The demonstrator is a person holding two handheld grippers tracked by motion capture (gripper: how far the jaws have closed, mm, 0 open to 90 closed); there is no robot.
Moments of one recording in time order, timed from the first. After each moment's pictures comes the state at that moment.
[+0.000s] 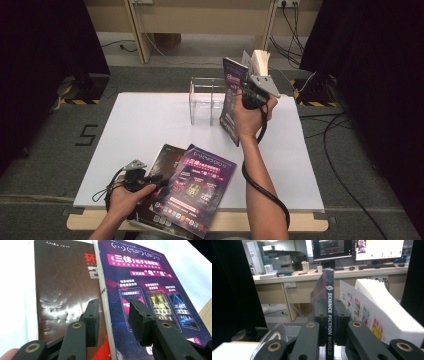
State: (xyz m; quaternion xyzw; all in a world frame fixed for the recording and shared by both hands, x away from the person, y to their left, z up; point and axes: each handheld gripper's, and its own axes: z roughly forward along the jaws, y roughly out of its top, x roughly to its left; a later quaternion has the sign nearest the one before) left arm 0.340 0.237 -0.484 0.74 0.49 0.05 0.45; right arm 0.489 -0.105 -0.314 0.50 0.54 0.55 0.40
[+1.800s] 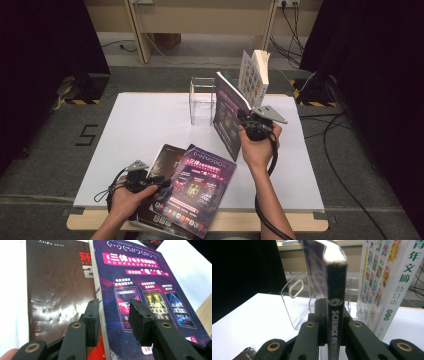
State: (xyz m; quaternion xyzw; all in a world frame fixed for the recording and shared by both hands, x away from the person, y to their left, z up) left arm 0.338 0.231 -0.484 0.75 0.49 0.05 0.45; right arm 0.428 -0.124 -0.354 0.49 0.64 0.52 0.29
